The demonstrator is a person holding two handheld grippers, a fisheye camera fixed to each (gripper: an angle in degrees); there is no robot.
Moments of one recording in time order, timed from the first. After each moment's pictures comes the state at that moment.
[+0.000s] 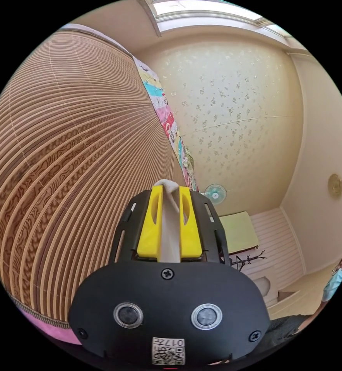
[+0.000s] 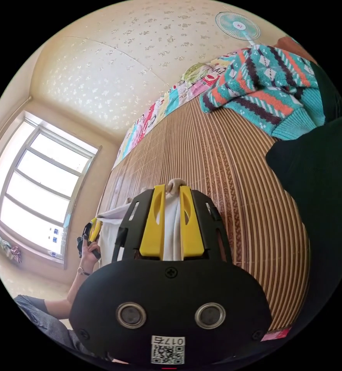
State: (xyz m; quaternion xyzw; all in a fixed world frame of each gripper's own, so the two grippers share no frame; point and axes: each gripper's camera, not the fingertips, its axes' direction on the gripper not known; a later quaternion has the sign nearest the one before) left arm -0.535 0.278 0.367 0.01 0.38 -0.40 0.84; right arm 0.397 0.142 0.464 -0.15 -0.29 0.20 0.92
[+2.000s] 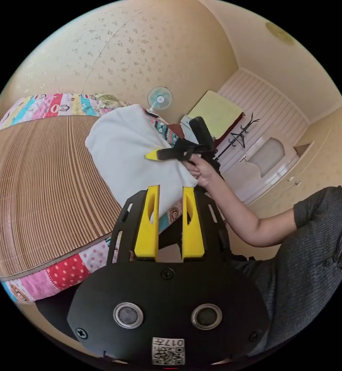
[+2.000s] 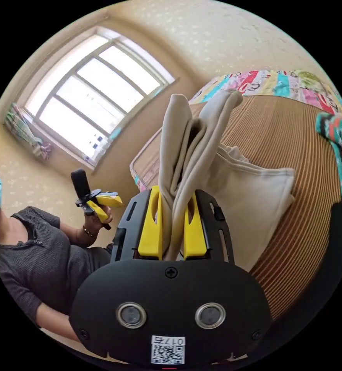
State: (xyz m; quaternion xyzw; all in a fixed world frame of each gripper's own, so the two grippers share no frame) left arm -0.168 0.212 0.178 -0.12 0.46 0.05 0.88; right arm 0.249 0.170 0.390 -0.21 -0.48 -0.04 0.85
